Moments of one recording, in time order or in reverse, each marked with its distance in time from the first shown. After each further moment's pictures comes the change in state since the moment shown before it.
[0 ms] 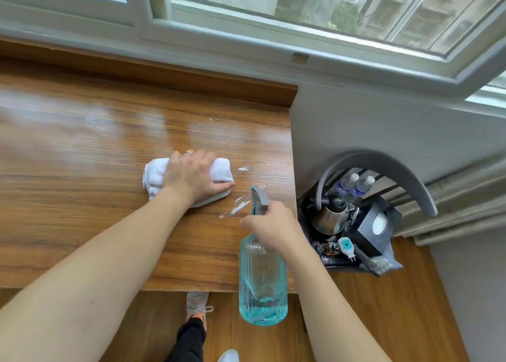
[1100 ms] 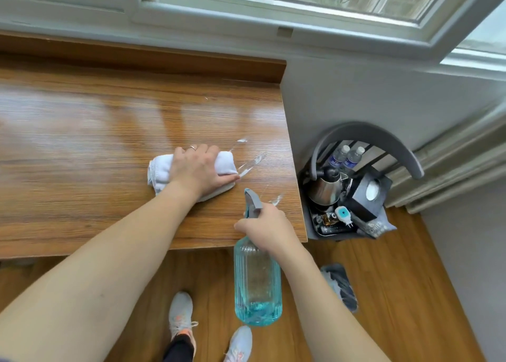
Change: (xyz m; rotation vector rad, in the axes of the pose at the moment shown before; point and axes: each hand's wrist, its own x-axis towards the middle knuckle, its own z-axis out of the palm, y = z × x) left_hand -0.050 0.020 -0.020 0.051 -0.157 -0.001; right_hand -0.069 0.030 0.057 0.094 0.008 0.019
